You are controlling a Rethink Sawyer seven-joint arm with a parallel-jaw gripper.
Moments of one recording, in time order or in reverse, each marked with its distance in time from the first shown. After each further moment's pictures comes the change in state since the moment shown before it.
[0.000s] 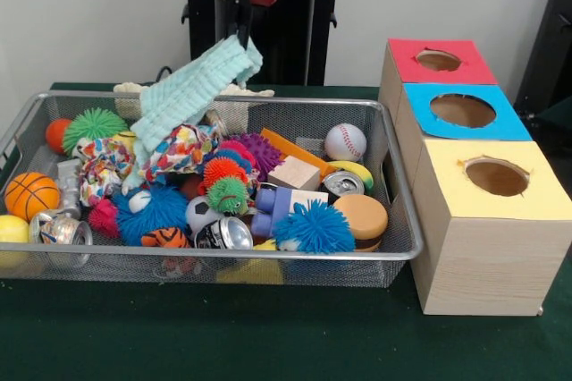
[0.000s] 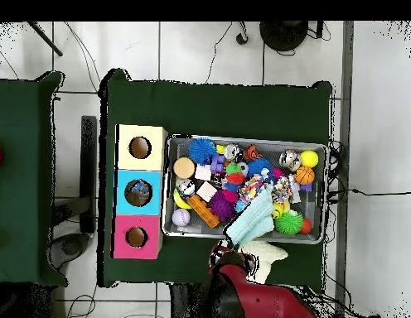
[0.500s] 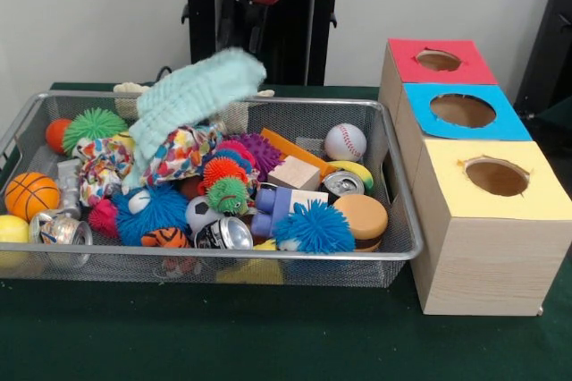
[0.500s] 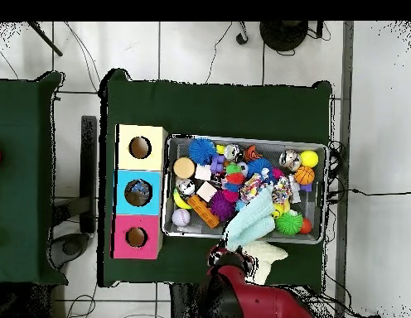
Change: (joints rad) arm 0.001 0.002 0.000 0.007 0.011 0.002 0.000
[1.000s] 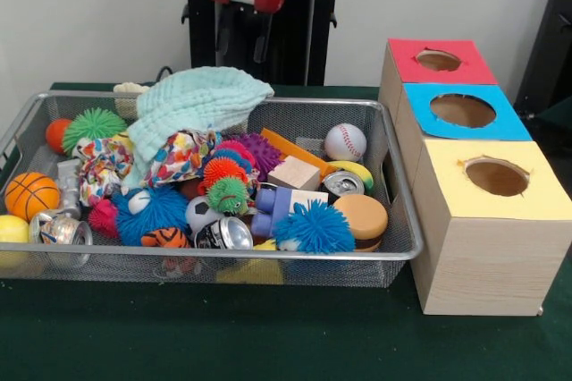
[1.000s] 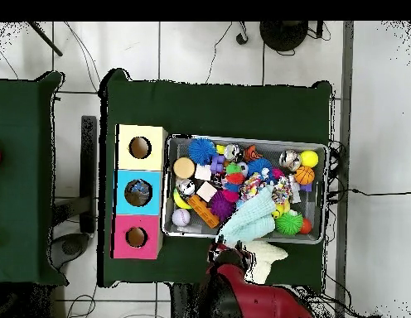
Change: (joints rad) arm -0.003 0.047 -0.001 0.000 -0.009 -0.131 0.000
